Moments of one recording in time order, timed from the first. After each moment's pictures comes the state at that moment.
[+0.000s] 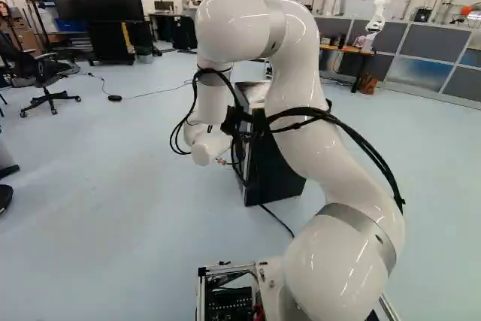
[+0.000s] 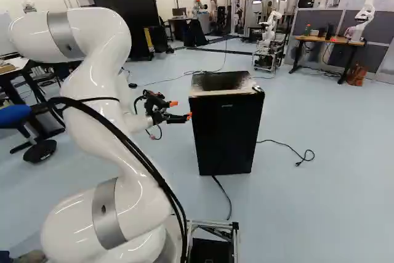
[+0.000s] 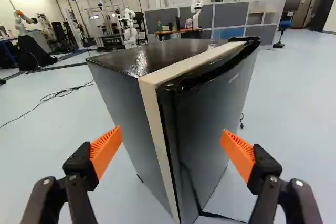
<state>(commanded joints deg) 29.4 -40.6 -46.7 69.4 76.9 0.0</state>
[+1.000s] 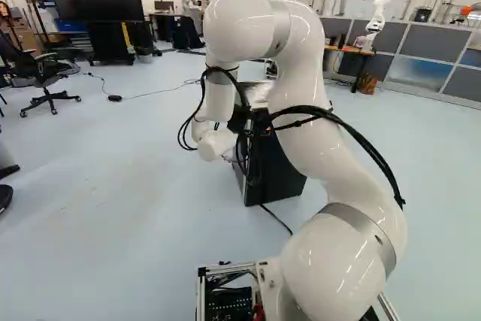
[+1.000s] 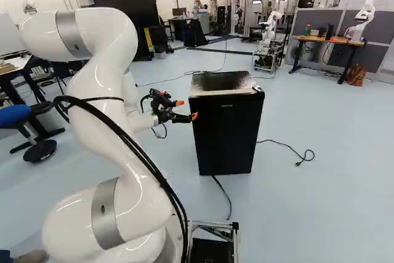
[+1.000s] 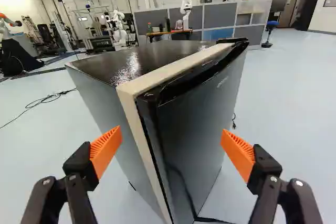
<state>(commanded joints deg) 25.9 -40.8 -47.0 69.4 76.9 0.0</state>
